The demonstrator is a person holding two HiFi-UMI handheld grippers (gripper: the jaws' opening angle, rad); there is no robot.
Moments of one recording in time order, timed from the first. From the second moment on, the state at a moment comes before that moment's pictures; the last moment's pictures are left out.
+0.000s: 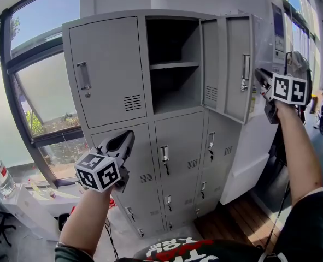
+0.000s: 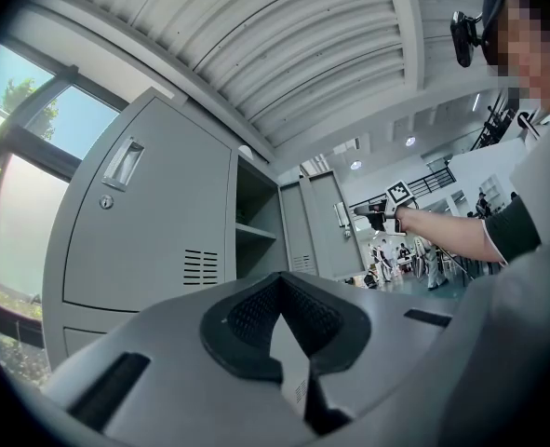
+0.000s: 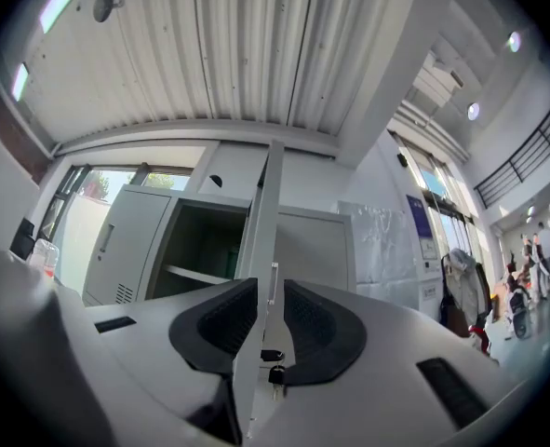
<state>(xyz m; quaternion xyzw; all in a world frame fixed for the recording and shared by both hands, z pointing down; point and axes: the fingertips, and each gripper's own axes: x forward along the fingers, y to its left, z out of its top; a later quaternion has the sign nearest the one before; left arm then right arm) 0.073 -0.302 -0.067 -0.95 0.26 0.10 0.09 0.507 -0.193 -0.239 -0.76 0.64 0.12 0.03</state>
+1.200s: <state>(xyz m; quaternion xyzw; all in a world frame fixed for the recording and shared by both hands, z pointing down) 0.055 -0.302 -0.053 -0.95 0.28 0.09 0.10 0.262 -0.273 -0.094 -0.56 0.82 0.08 0.06</state>
